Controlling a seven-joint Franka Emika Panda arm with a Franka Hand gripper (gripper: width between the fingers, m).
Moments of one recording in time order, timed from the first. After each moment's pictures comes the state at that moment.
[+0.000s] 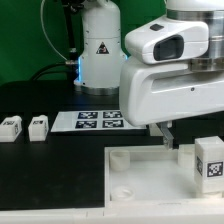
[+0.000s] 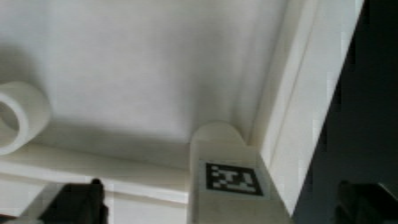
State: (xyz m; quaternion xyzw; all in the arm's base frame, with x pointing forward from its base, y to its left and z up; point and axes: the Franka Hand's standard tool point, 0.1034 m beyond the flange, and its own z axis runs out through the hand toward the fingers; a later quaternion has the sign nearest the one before) arm 0.644 0.112 0.104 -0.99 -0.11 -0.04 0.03
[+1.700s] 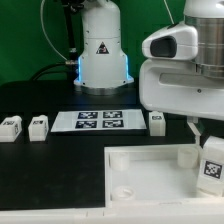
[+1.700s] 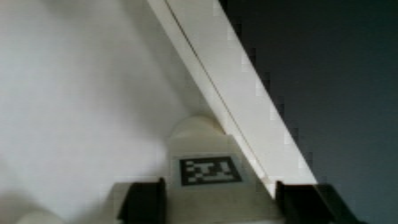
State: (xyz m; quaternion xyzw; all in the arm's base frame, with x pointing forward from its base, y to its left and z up) arm 0.629 0.130 0.087 -0.94 0.34 0.05 0.03
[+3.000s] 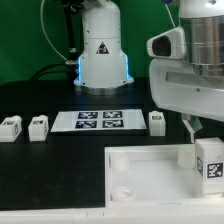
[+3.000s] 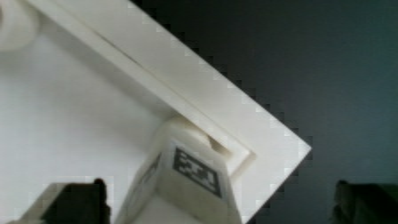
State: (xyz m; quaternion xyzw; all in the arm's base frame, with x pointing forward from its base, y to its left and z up) arm 0.637 0.128 0.086 -0.92 0.38 0.02 0.07
